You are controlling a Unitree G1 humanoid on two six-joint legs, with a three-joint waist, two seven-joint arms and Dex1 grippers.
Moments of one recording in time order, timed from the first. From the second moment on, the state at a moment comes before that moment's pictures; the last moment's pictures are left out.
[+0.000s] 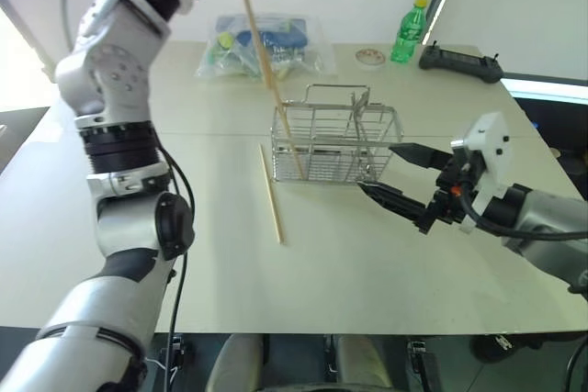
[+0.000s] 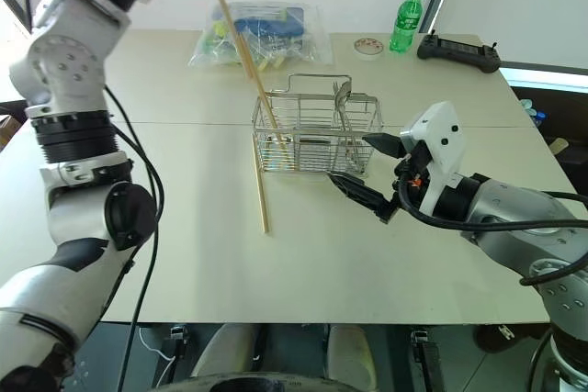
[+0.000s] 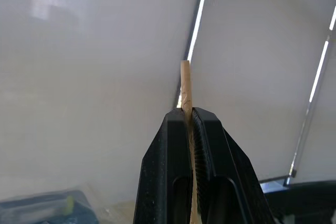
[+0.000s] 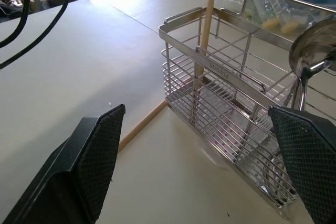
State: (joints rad) left arm -1.23 0.27 0.33 0.27 -0.51 0.55 -0.48; right arm -0.20 -0.88 -0.33 -0.76 1.14 0.94 0.29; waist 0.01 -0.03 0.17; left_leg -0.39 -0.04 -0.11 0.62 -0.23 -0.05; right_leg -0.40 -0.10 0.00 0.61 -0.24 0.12
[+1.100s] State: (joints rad) left arm -0.98 0.17 0.13 0.13 -0.54 0.59 -0.48; right arm -0.14 -0.90 -0.40 -0.80 1.20 0.88 0.19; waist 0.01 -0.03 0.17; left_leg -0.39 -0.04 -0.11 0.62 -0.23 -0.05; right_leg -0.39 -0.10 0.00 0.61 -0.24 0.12
